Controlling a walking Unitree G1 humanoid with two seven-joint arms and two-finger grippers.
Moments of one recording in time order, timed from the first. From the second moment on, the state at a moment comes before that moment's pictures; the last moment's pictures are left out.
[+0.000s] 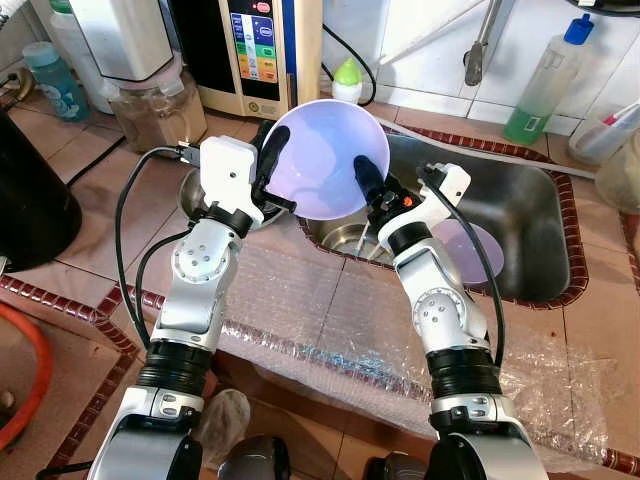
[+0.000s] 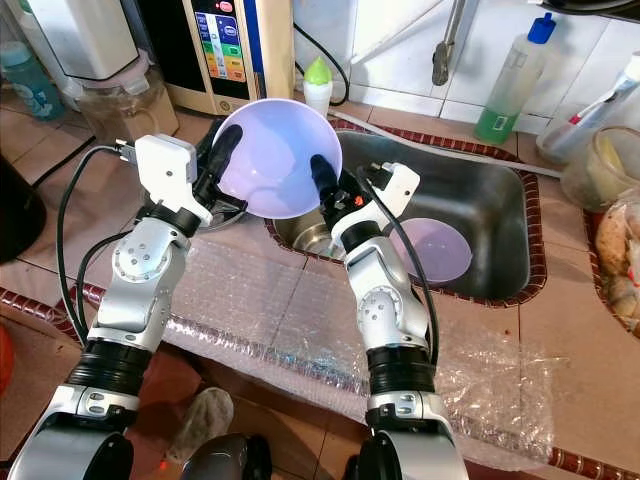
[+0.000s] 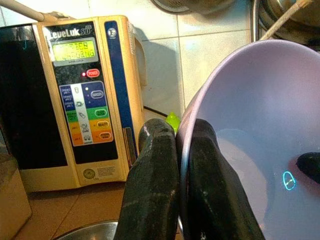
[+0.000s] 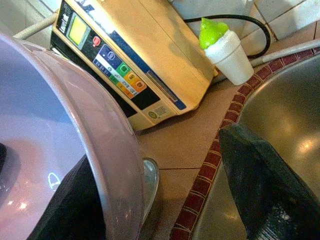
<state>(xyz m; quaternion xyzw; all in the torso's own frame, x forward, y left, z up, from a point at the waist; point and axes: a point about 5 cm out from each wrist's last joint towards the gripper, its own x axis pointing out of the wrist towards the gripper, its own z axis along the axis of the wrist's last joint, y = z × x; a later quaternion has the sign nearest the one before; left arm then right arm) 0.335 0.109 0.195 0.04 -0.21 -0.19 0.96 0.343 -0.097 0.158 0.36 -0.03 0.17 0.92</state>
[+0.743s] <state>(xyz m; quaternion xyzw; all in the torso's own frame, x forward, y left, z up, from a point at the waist) 0.339 0.086 0.197 0.06 -0.20 -0.23 0.95 0.349 -0.116 0.162 0.30 -0.03 0.18 0.94</state>
